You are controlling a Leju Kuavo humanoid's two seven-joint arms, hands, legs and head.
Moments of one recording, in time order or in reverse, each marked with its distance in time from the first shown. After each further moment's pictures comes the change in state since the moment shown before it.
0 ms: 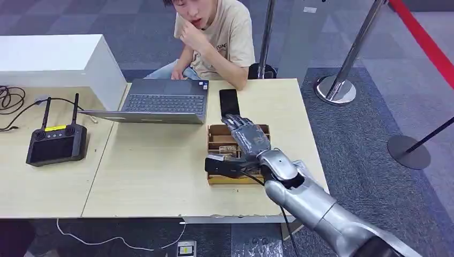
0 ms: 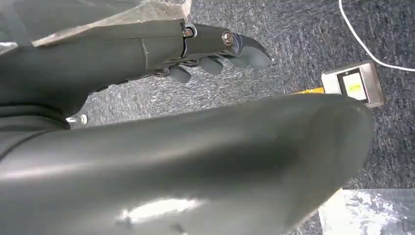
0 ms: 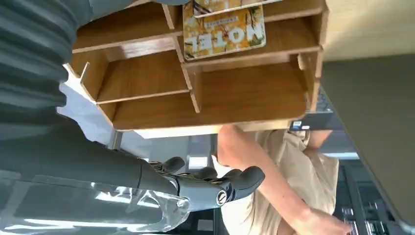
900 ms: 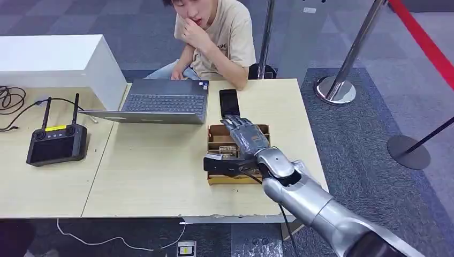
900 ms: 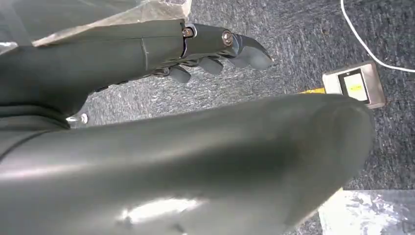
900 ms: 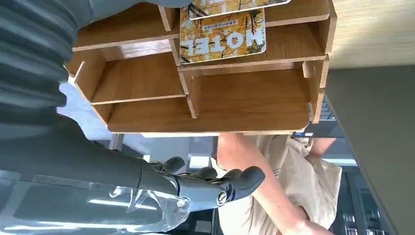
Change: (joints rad) left arm 0.001 0.000 0.000 0.002 0.006 0.001 -0.001; right arm -0.032 0.022 0.023 0.066 0.007 0.007 -0.002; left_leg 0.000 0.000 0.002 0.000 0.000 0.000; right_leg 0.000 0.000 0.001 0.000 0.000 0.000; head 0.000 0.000
